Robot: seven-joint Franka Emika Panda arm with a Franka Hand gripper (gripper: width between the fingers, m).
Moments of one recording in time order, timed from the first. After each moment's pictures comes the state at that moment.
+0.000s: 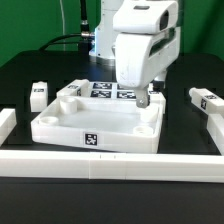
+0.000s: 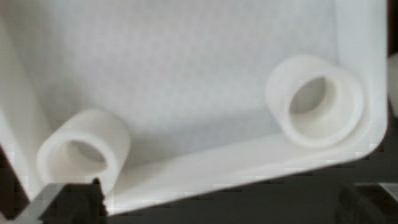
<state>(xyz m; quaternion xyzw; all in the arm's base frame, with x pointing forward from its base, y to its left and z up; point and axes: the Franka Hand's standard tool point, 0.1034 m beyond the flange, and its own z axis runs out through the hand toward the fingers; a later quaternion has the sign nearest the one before) 0.523 0.019 0.063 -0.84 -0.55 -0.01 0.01</state>
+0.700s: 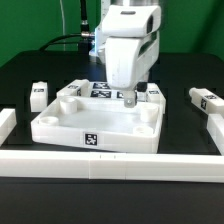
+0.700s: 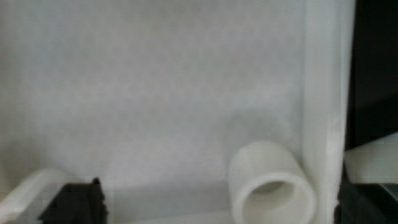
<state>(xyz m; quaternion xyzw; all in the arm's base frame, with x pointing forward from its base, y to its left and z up) 0.494 0.001 0.046 -0.81 -0.59 -0.01 0.01</state>
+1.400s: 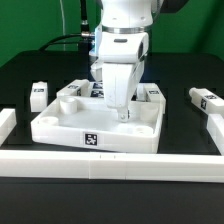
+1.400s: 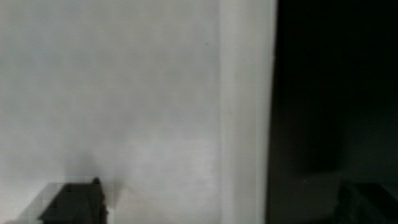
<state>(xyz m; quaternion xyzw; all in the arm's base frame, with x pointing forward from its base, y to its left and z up) 0.460 -0.006 0.006 -0.79 -0.61 0.00 0.02</state>
